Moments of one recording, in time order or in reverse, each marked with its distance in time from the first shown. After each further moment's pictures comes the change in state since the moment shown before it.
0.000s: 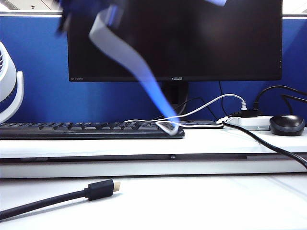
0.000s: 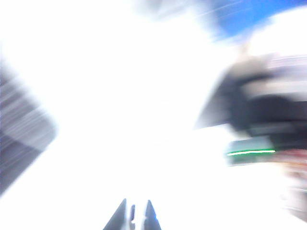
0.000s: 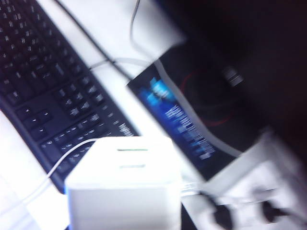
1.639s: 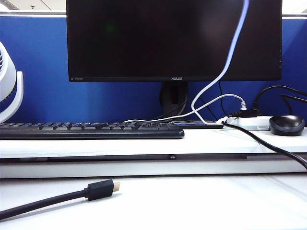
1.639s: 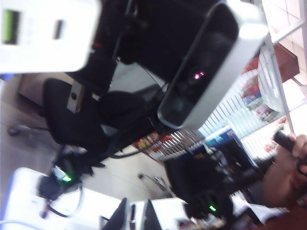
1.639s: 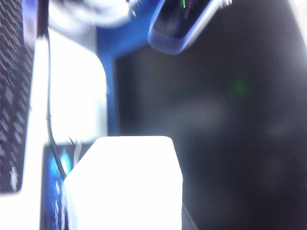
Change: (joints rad) left arm -0.124 -0.001 0.088 0.583 0.547 -0.656; right arm 0.002 -0.107 0.002 0.225 -0.203 -0.736
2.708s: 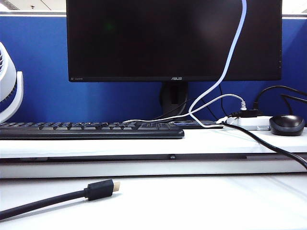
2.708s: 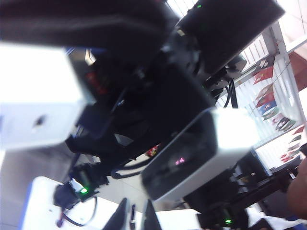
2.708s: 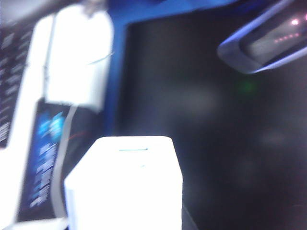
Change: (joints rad) left arm 0.000 0.006 0.000 0.059 -0.062 -0.017; right arm 0.140 0.021 0.000 -0.059 0.246 -0.209
